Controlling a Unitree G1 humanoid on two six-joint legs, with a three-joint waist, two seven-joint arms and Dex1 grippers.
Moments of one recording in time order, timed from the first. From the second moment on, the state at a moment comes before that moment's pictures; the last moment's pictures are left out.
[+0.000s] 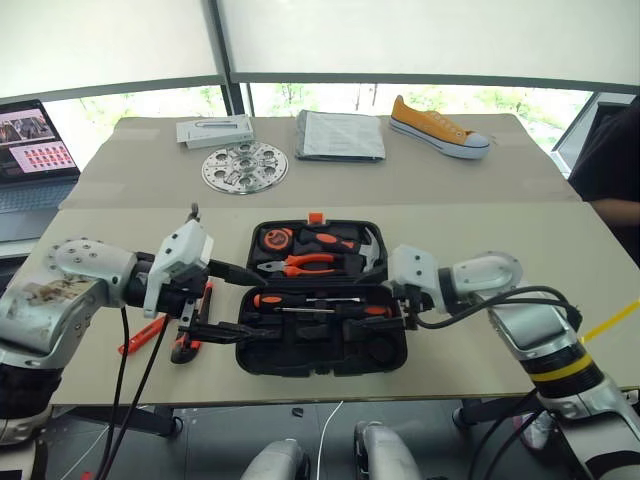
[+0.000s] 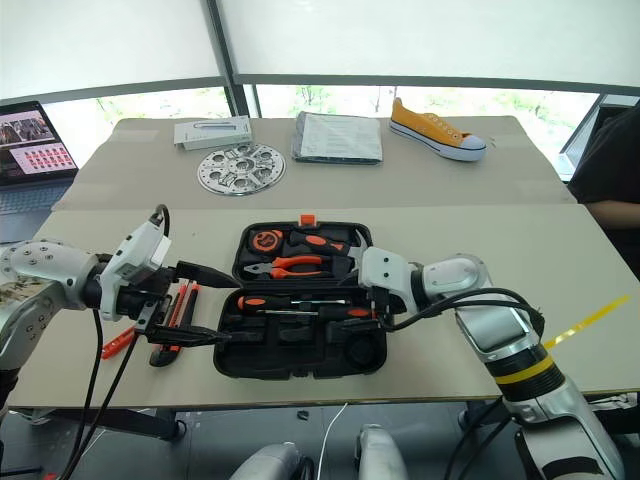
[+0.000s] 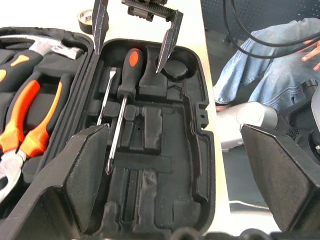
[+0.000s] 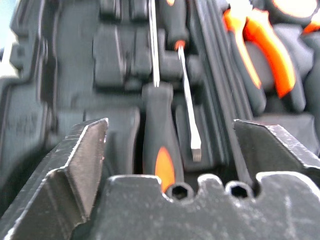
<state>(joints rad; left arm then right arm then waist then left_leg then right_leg) -0.42 0.99 0.02 -0.31 -0.63 0.63 -1.38 -0.57 -0.67 0.29 -0.14 0.17 0.38 1.16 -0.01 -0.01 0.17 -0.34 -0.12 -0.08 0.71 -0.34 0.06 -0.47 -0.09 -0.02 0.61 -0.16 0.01</state>
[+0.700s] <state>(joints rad) -0.42 0.99 0.02 -0.30 -0.59 0.60 -1.37 -0.56 -0.63 0.42 -0.15 0.03 0.35 1.10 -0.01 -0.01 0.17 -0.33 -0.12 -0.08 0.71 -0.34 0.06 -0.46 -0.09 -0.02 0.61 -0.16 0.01</state>
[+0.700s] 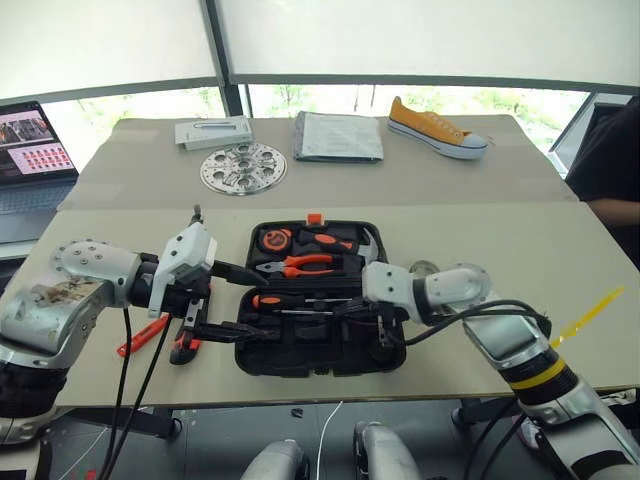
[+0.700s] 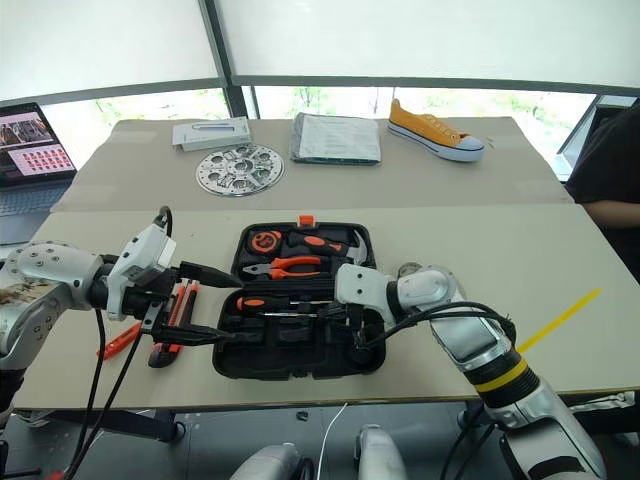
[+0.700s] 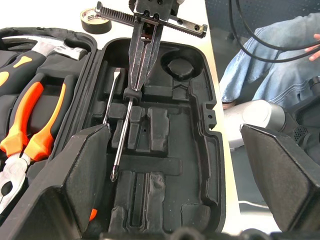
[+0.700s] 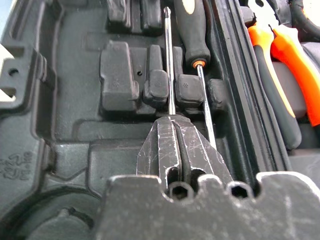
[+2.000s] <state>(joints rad) 0.16 1.08 0.46 0.03 -0.31 0.40 -1.18 -0.48 -0.76 -0.05 -0.51 0.76 0.76 1.11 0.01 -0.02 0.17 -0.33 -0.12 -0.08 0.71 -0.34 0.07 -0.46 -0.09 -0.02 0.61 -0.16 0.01</state>
